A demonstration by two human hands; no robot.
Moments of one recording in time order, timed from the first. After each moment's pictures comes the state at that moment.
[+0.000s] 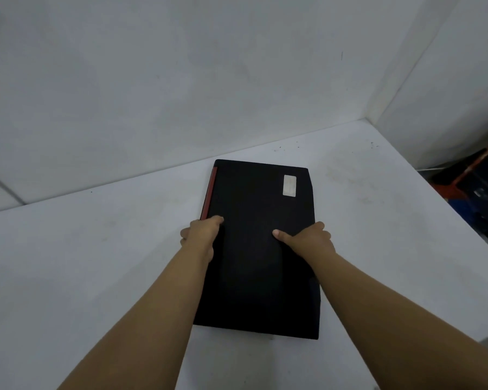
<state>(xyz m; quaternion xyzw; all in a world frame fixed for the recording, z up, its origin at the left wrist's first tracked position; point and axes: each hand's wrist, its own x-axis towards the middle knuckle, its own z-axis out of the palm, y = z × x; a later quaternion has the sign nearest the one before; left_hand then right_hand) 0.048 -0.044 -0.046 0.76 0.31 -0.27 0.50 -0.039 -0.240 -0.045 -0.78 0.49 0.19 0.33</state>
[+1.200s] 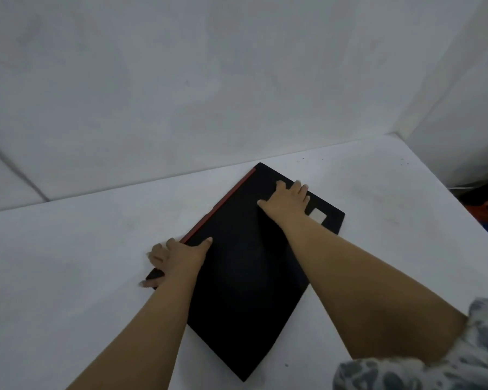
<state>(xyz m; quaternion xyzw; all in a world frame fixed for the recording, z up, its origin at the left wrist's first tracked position) 0.041 0.019 -0.059 0.87 0.32 -0.22 0.30 0.083 -0.194 -0.028 -0.92 0.28 0.14 0.22</state>
